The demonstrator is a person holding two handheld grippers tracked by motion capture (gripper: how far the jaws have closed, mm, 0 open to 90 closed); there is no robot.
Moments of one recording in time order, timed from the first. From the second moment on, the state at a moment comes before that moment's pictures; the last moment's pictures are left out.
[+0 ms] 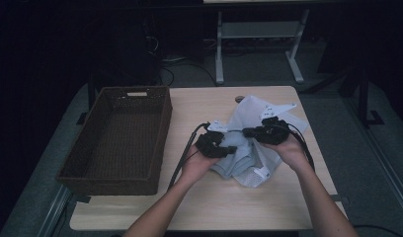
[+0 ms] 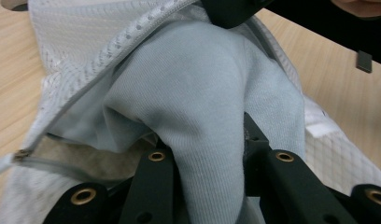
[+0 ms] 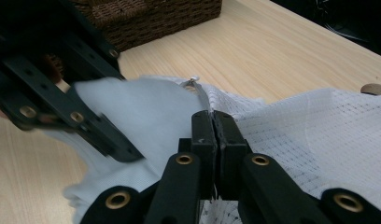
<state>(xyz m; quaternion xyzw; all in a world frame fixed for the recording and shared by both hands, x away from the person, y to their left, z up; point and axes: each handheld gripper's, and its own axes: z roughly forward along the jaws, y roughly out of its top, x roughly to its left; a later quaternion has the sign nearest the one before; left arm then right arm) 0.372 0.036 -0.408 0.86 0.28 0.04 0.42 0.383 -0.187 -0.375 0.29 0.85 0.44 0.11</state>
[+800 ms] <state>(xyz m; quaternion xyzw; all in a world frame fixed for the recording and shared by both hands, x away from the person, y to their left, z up) 0.385 0.001 -0.449 0.87 0.28 0.03 0.40 0.384 -0.189 -0.375 0.29 0.85 0.43 0.11</state>
